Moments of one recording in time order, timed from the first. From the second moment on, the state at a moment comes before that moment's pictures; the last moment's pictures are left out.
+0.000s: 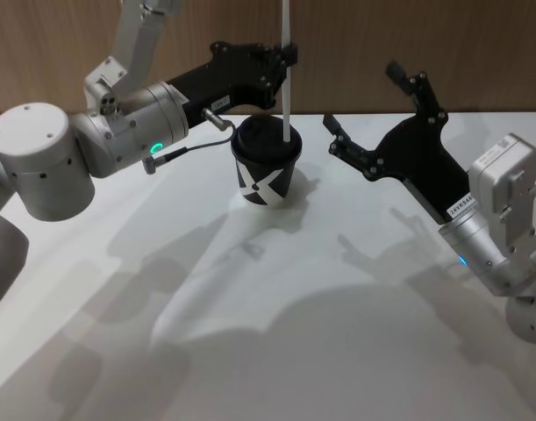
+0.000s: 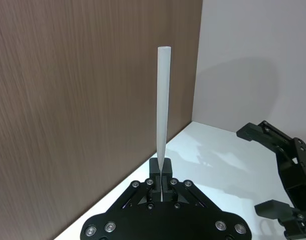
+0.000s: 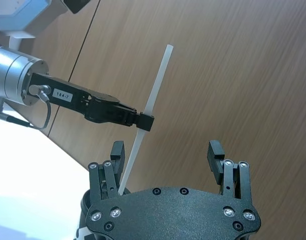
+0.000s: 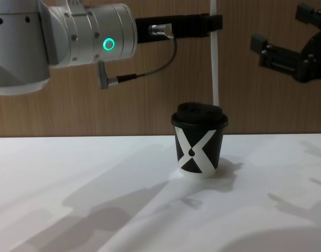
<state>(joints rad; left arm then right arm) -0.70 0.29 0.59 -1.38 -0.59 0.12 -0.46 0.20 0.37 -0.25 -1.56 0.10 -0.51 0.33</state>
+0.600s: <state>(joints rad) -0.72 0.27 0.59 -1.33 -0.56 0.08 -0.49 0.20 0.37 -0.25 -1.56 0.10 -0.51 0.33</state>
